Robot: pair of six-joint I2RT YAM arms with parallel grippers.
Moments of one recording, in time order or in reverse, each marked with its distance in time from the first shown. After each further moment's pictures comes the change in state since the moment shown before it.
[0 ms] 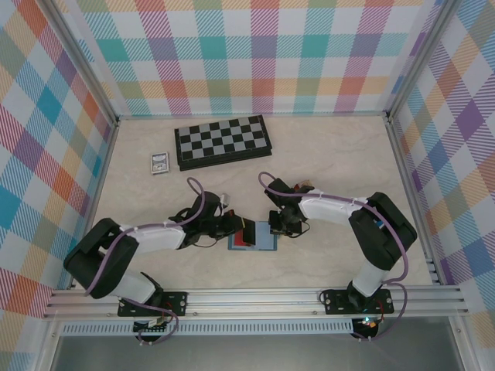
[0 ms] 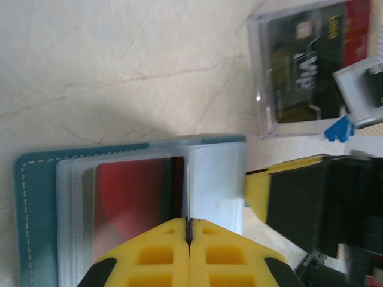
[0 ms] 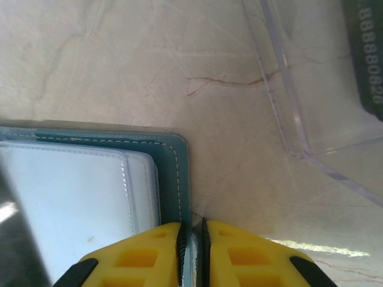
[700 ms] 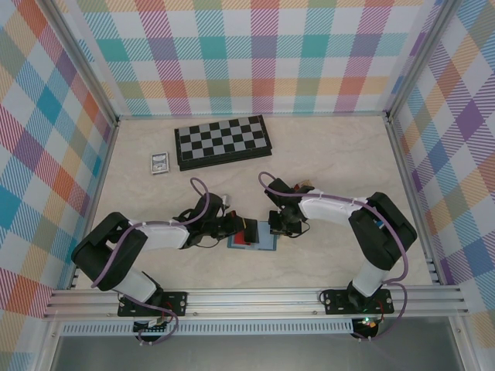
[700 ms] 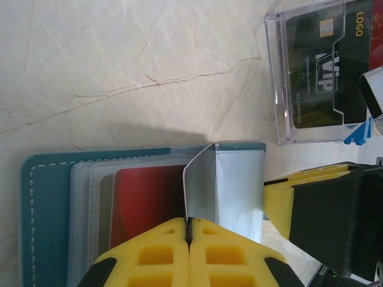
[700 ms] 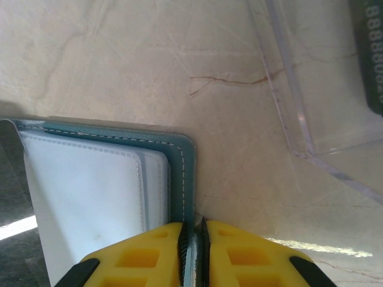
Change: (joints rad) left arm -0.012 0.100 -0.005 0.085 -0.005 0.012; right arm 0.000 0.001 -0.001 0.004 -0.010 0.001
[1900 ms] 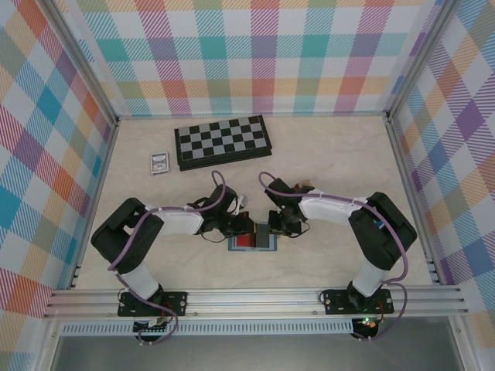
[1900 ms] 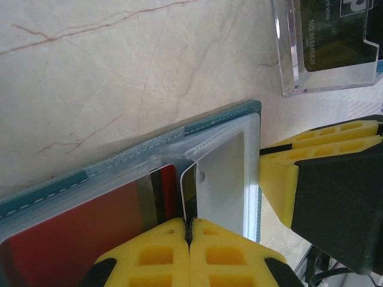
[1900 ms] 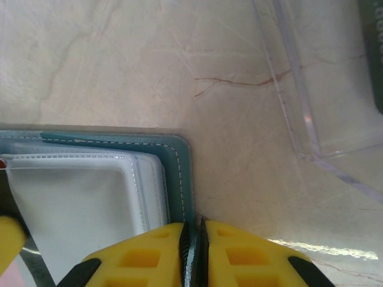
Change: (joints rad) left arm -0.017 0.164 0.221 -0.240 0.174 0.168; right arm -0.001 0.001 -0.003 0.011 -0.008 0.001
